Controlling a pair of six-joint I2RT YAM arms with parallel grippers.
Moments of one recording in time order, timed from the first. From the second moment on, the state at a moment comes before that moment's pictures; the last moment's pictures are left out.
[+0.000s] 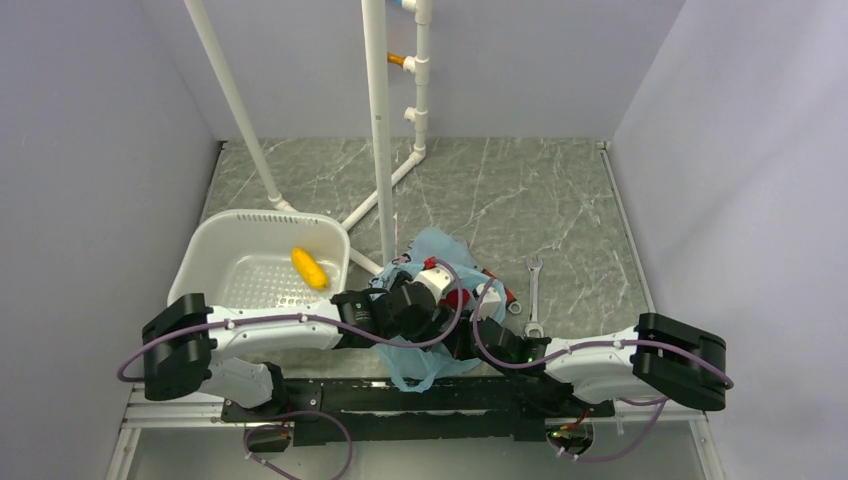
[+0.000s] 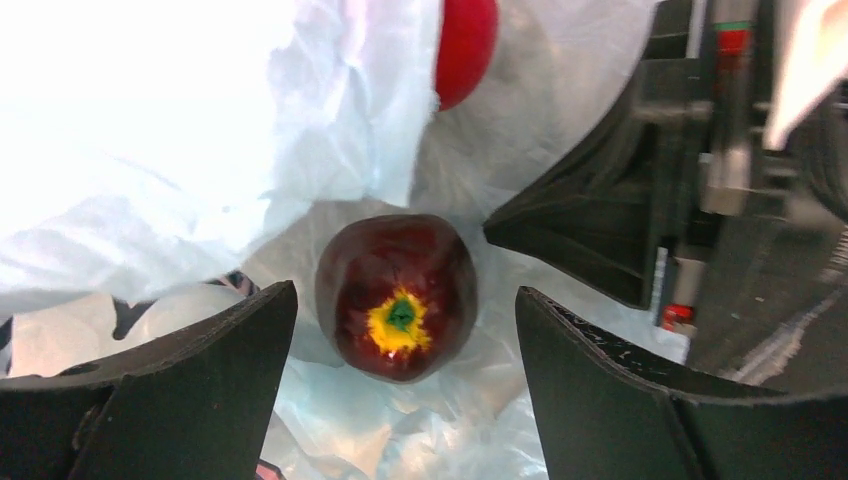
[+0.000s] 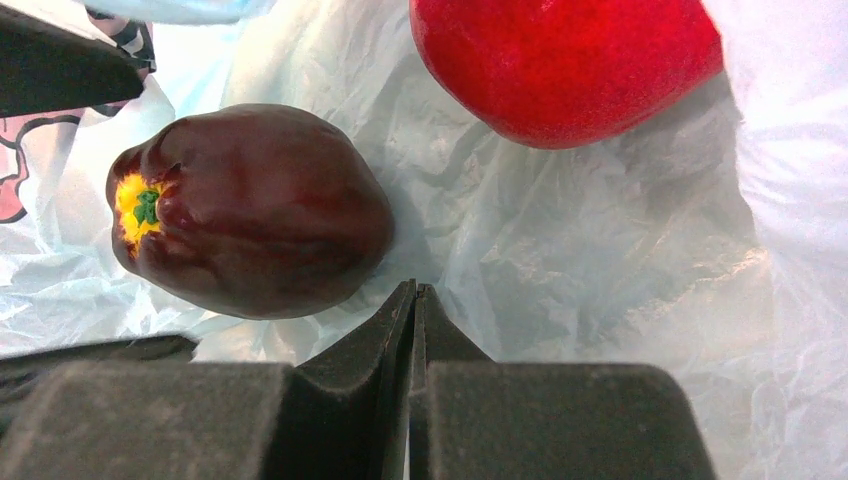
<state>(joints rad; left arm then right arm) -1.23 1.35 0.86 -0.32 -0.31 -0.40 1.21 1.17 0.14 0.47 0.38 0.92</state>
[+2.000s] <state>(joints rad) -1.07 0.68 0.90 -0.71 -0.67 -0.46 1.21 1.17 0.14 0.47 0.38 0.92</state>
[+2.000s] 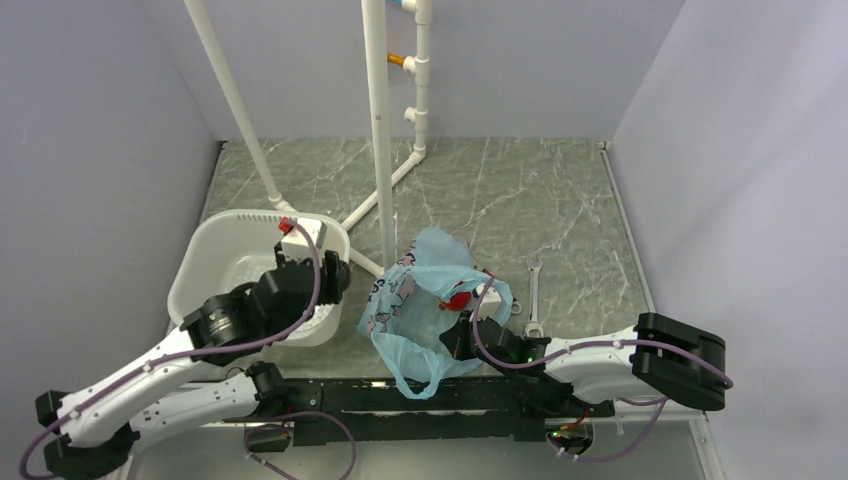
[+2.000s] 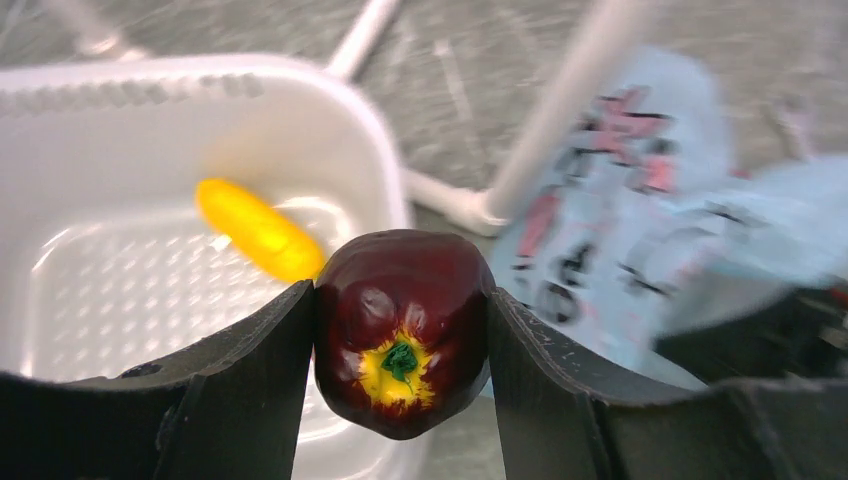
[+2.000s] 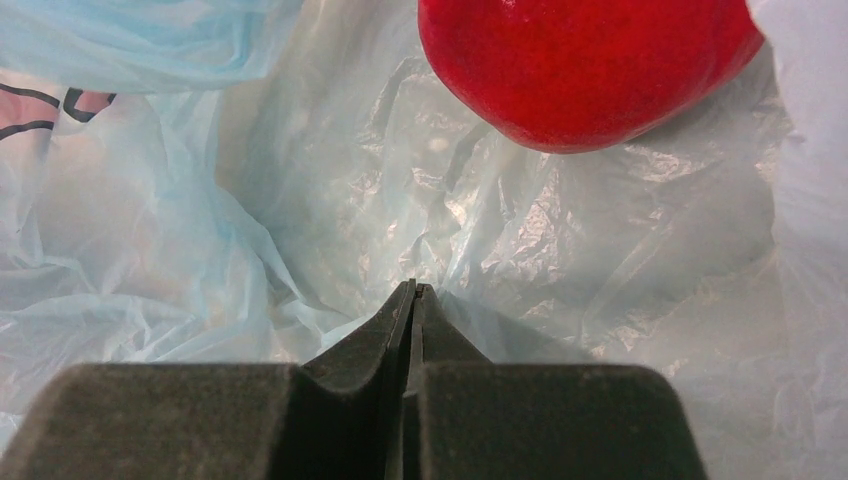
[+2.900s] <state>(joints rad) -0.64 0.78 0.69 -0.73 -0.62 -0.63 1.21 1.17 0.14 0.47 0.38 0.92</state>
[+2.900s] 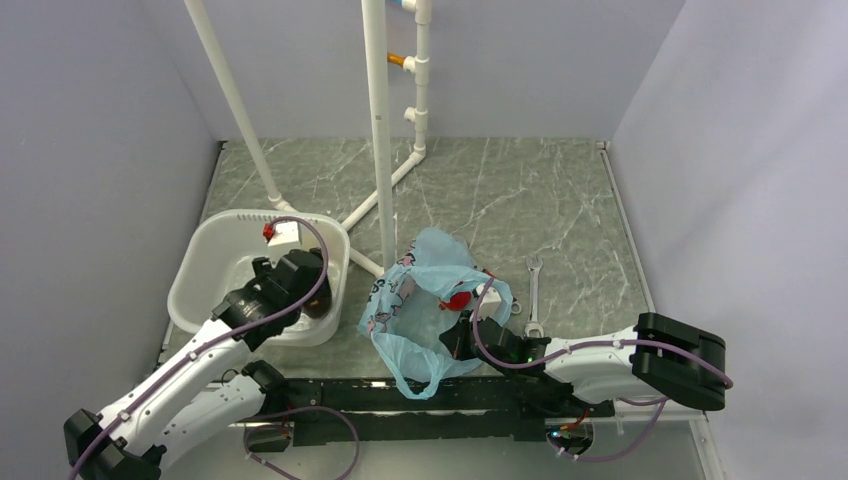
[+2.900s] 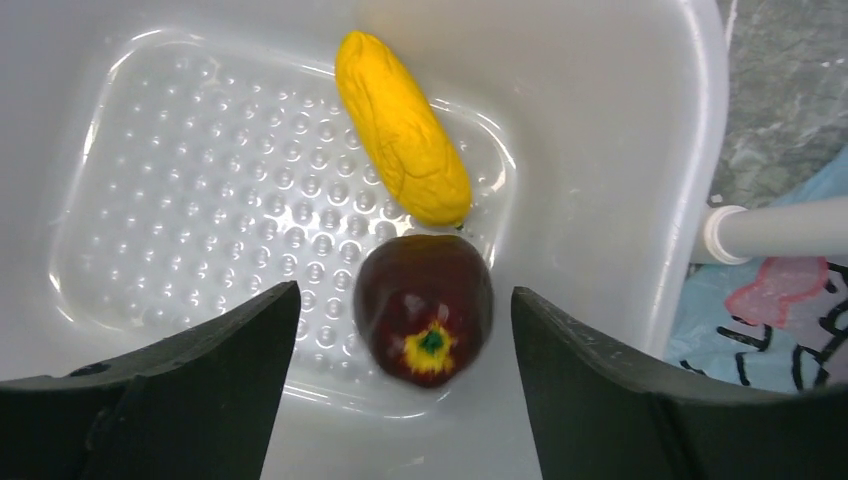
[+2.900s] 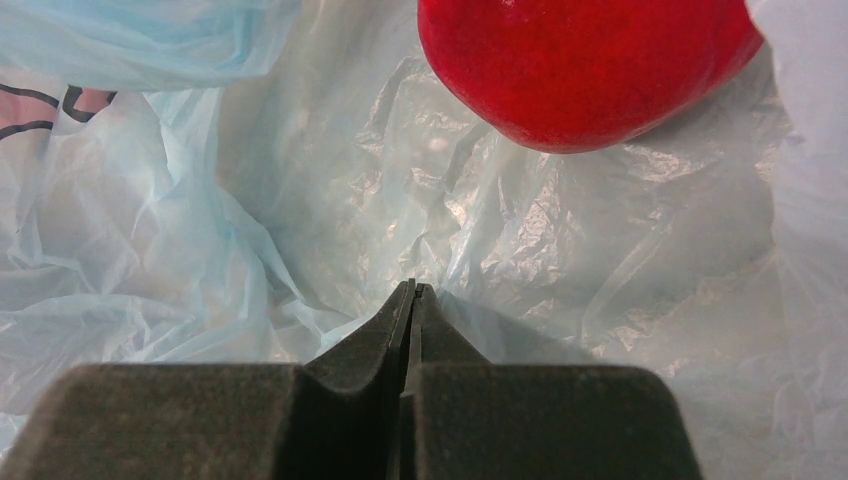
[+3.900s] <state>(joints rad) -0.86 0.75 0.64 -0.11 0.39 -0.56 1.21 1.17 0.14 0.47 0.38 0.92</state>
